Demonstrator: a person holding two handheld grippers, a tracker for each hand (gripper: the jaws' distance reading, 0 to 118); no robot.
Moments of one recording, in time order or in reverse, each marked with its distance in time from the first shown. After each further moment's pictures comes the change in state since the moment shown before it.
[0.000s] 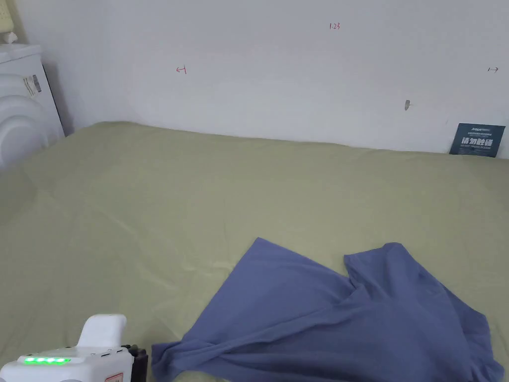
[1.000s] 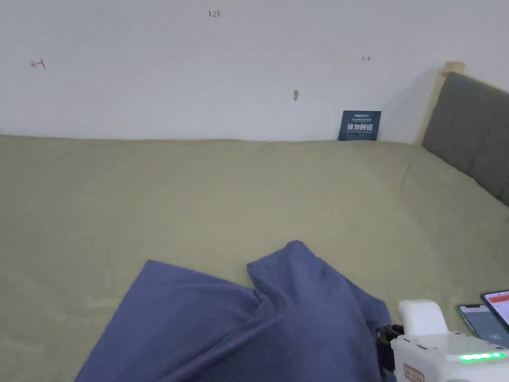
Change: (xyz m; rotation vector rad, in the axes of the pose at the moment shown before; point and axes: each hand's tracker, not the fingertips) left arm 0.030 0.009 -0.066 -0.150 0.013 -0.066; right arm 0.053 0.063 -0.119 -0.107 -0.078 -0.010
